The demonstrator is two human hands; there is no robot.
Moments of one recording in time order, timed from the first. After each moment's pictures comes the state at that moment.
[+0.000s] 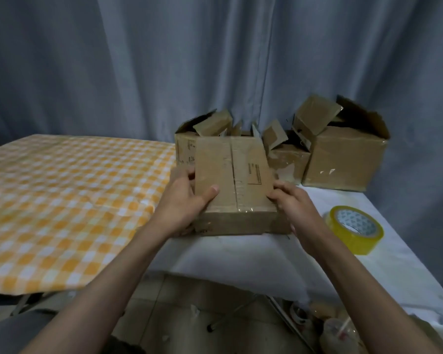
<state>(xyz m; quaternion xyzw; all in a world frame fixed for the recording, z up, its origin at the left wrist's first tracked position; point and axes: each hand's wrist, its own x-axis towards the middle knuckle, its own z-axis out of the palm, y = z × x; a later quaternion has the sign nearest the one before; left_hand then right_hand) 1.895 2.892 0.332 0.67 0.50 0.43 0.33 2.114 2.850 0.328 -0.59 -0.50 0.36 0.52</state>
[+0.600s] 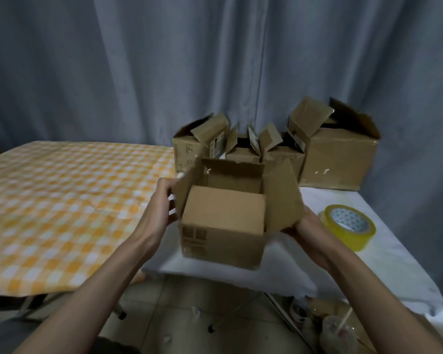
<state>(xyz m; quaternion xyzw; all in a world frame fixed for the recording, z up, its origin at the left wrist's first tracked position) 1.869 2.873 0.328 0.51 0.43 0.52 0.53 2.135 2.821 0.316 -0.56 -0.48 0.45 0.51</state>
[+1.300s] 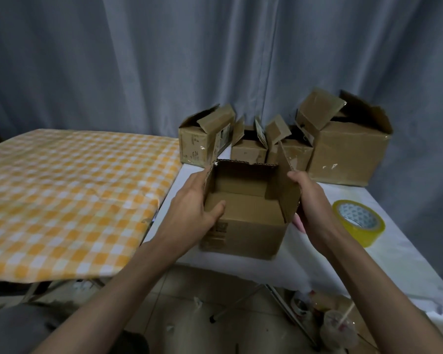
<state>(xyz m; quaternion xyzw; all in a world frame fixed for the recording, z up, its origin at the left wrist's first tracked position) 1.893 2.857 0.320 0.77 0.47 0.39 0.16 2.123 2.837 0.332 -0.59 -0.50 0.37 0.52</state>
